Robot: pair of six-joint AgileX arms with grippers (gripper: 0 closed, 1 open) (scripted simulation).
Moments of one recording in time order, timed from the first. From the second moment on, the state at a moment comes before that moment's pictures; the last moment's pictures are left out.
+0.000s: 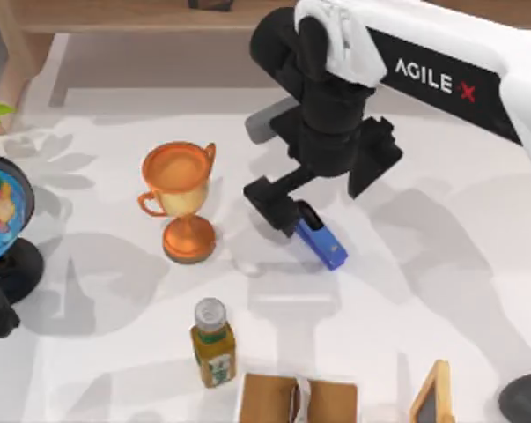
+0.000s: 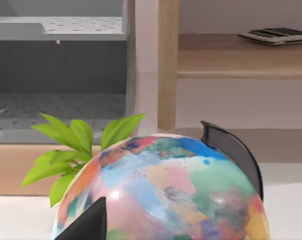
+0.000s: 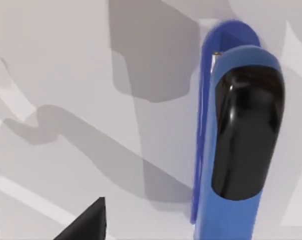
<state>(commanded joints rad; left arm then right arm) 0.00 0.00 0.00 0.00 0.00 0.00 0.61 2.41 2.11 -1.28 0.00 0.00</state>
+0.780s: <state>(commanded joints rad) 0.00 0.00 0.00 0.00 0.00 0.00 0.61 2.44 1.98 -1.11 0.00 0.01</state>
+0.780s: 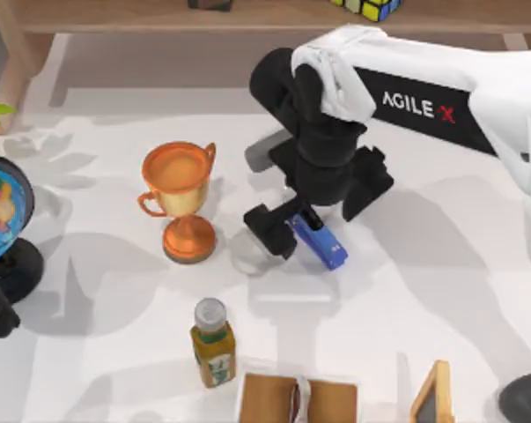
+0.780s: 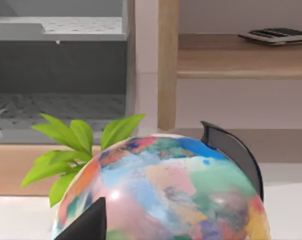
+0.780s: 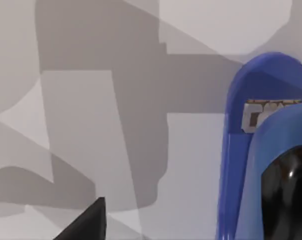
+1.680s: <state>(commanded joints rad) 0.00 0.00 0.00 0.00 0.00 0.00 0.61 2.45 1.98 -1.10 0.00 0.01</state>
